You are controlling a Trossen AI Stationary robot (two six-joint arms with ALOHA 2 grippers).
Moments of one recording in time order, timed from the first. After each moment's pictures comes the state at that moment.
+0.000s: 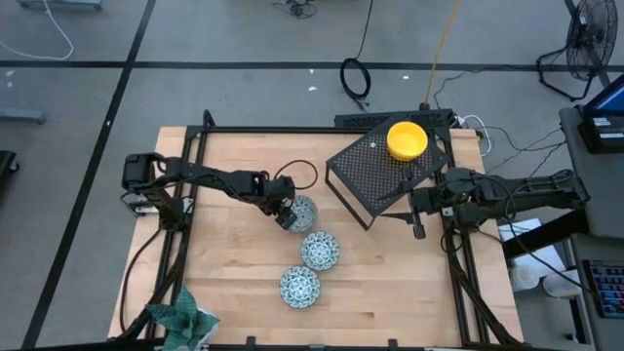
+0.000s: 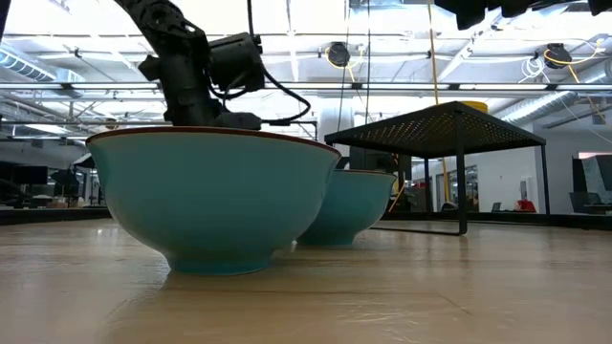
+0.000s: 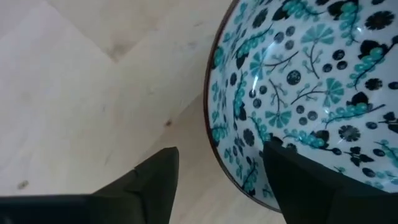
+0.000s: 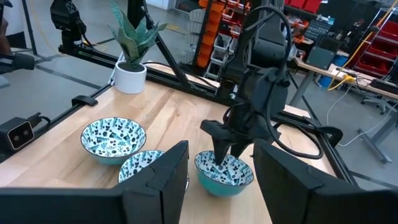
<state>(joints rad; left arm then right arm) 0.13 1.66 0.92 -0.44 0.05 -0.67 0.07 0.67 0.61 -0.10 -0.07 -0.25</state>
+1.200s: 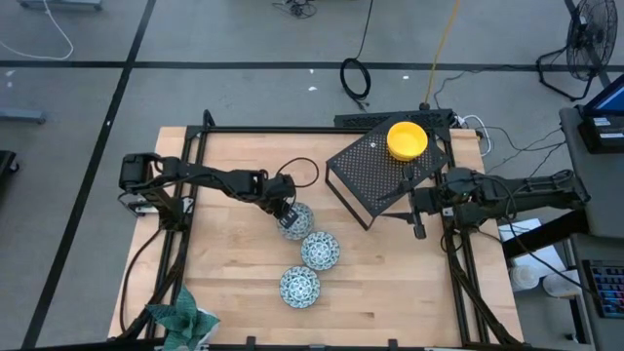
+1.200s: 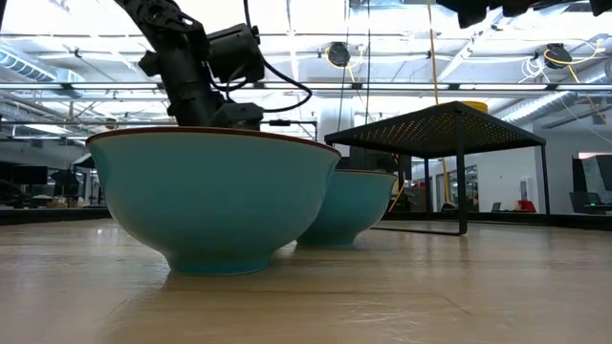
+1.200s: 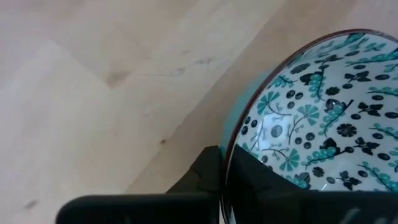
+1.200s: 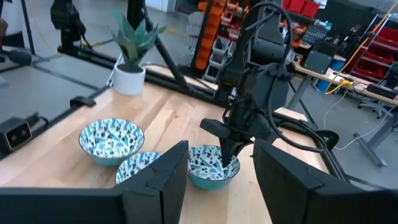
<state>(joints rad) 0.13 1.64 0.92 -0.41 0.03 -0.63 0.07 0.65 0.60 -0.10 -0.07 -0.26</state>
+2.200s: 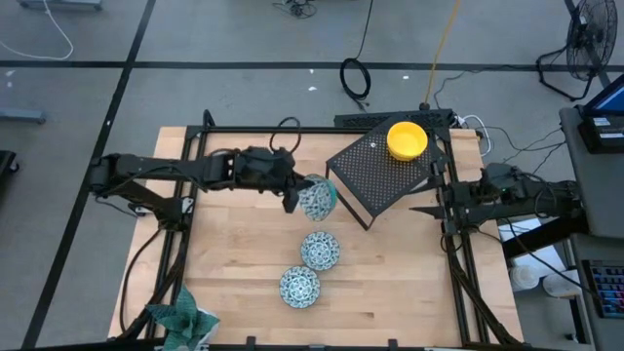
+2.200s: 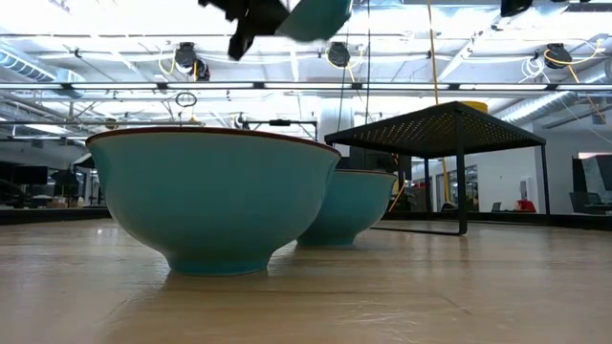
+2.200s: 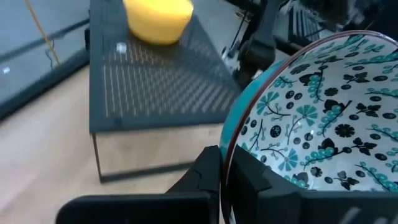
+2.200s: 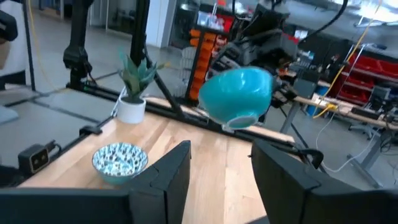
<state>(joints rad) 0.08 1.38 1.14 -0.18 -0.05 -0.39 0.07 0.33 0.59 -0.28 -0.08 -0.23</state>
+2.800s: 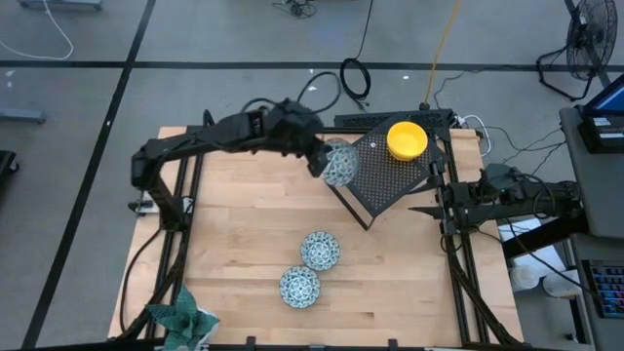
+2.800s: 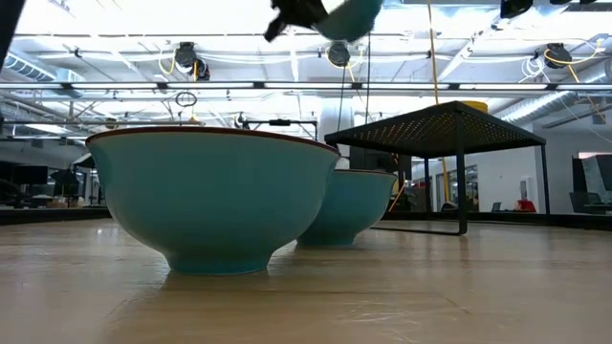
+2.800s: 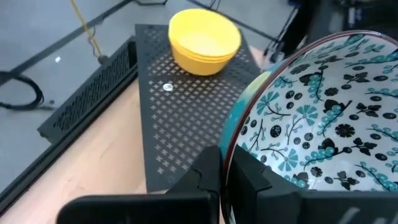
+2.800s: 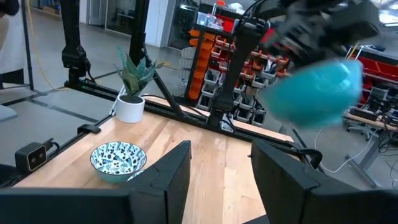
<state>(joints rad) 0.23 1.73 1.85 -0.70 -0.03 -0.29 0.07 0.32 0.57 -0.26 -0.07 -0.23</state>
